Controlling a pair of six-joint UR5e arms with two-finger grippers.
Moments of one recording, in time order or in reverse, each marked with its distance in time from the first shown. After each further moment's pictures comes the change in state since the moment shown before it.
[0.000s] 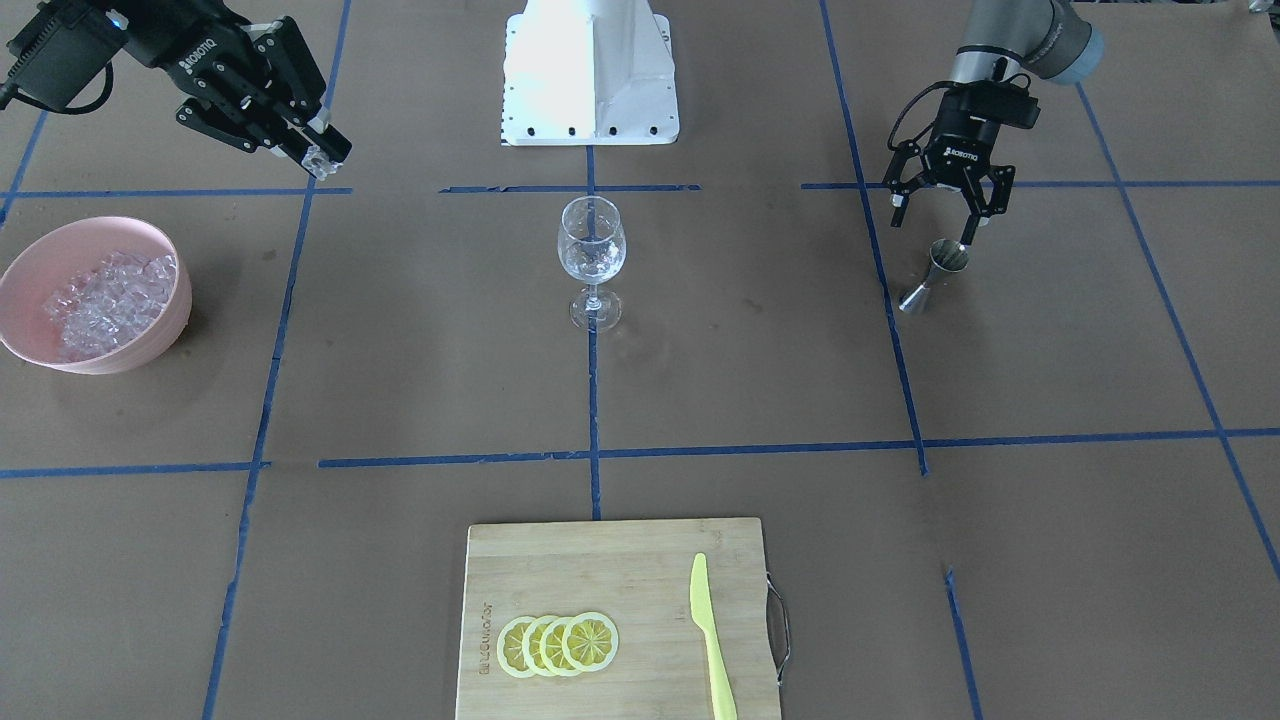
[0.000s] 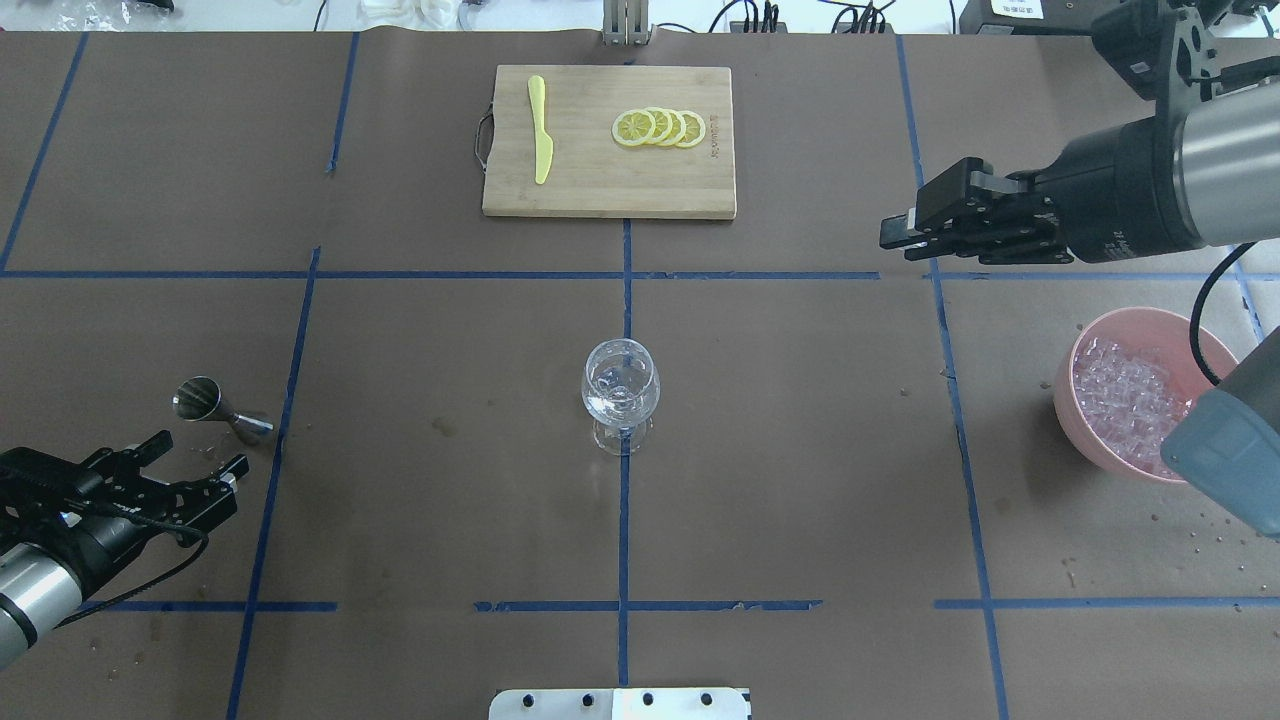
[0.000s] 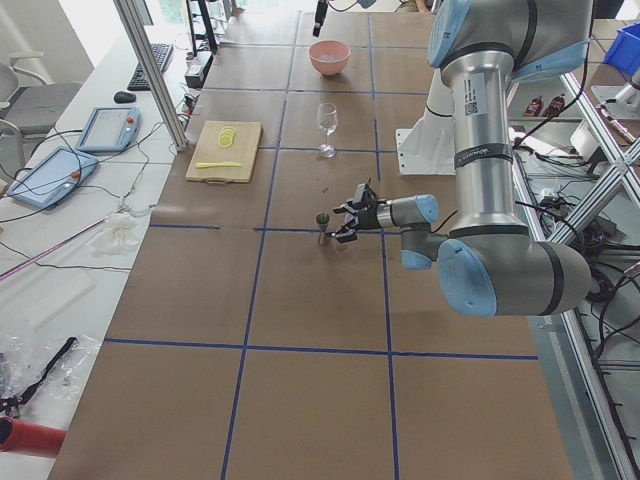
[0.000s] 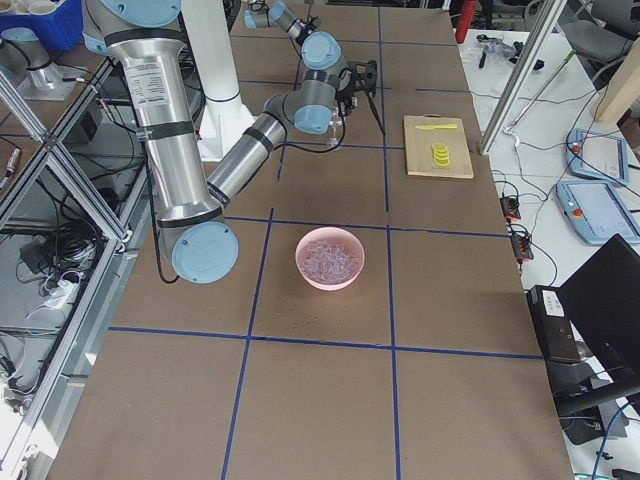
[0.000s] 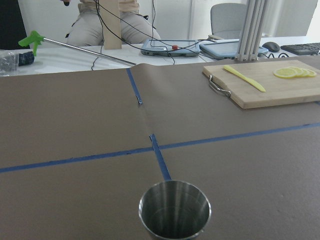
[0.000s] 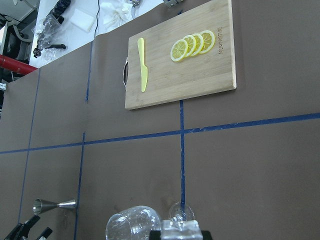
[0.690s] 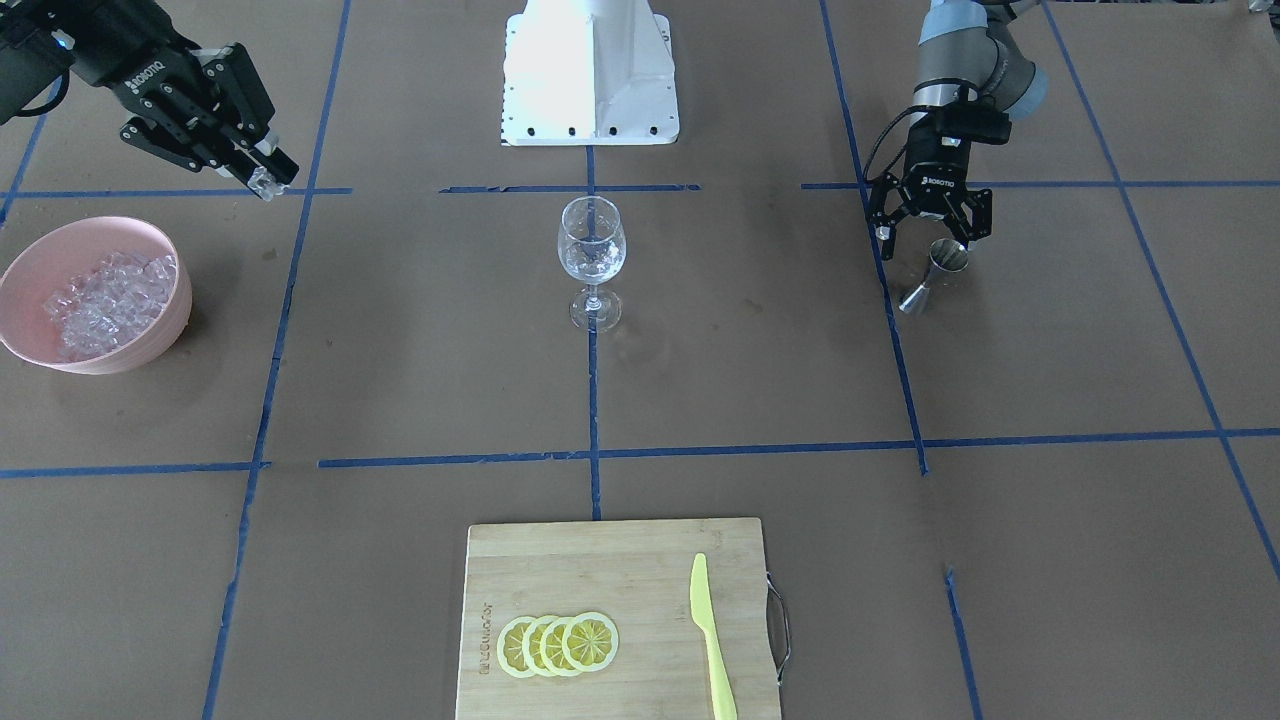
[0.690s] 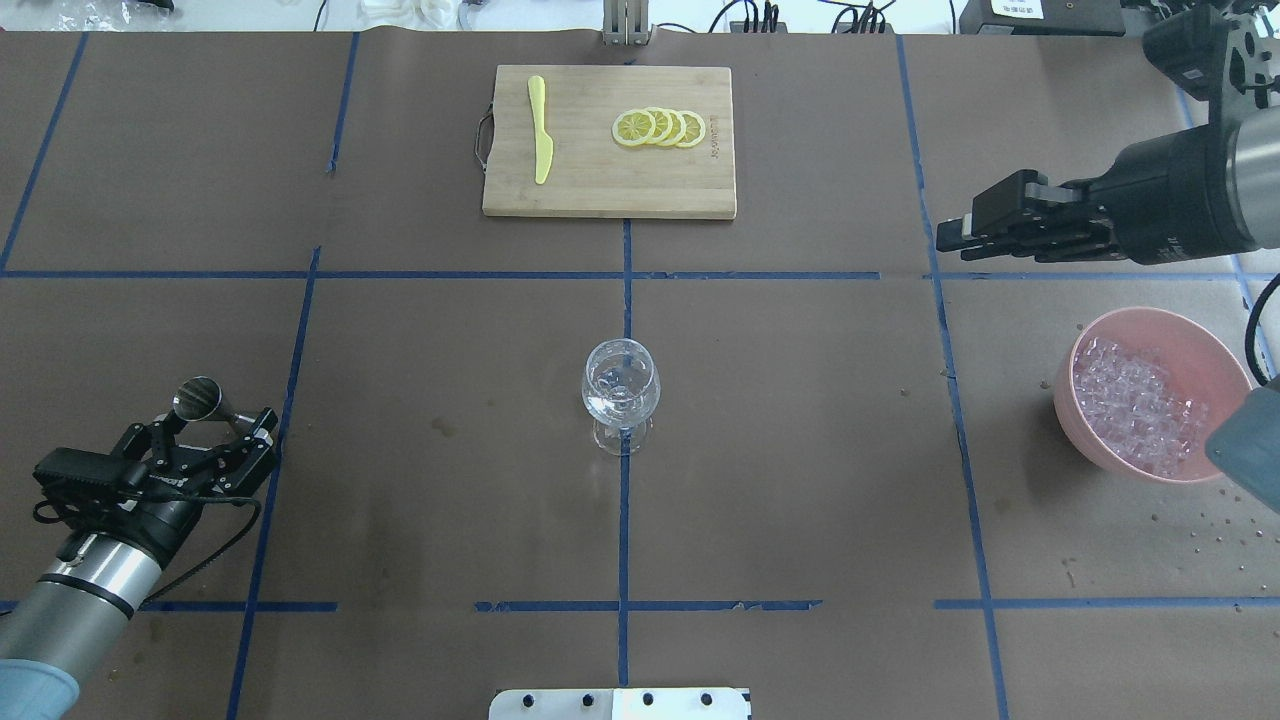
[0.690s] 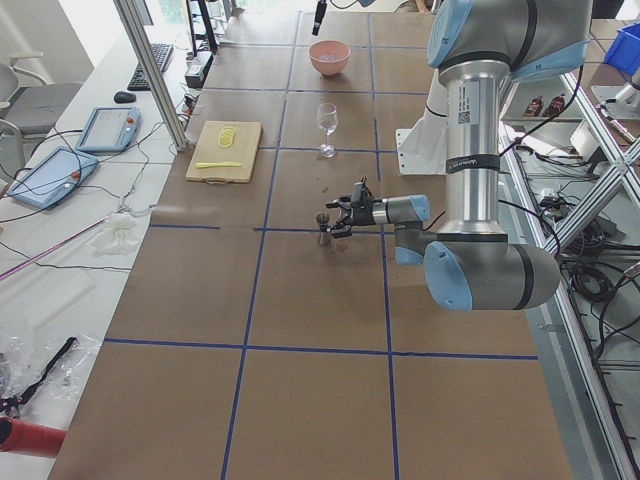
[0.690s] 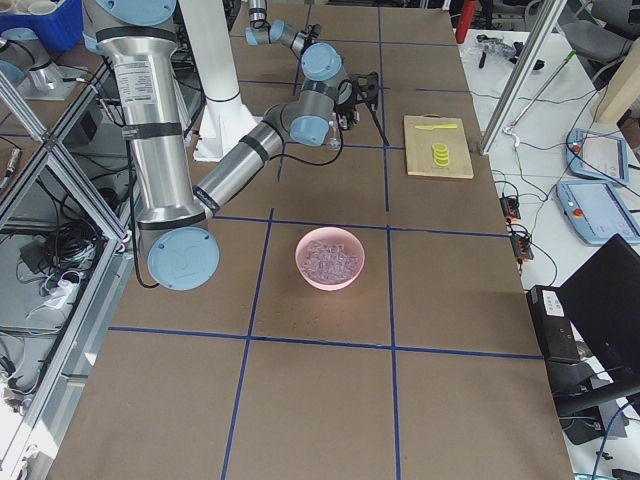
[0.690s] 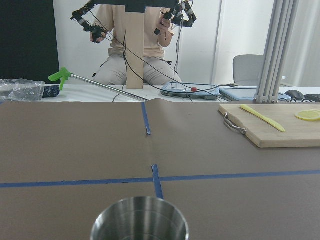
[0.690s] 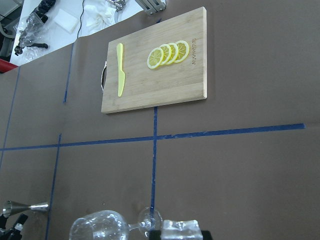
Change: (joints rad) left arm 0.003 -0.135 0.128 -0.003 0.284 -0.031; right arm 0.043 -0.058 0.001 0.001 0.013 -0.065
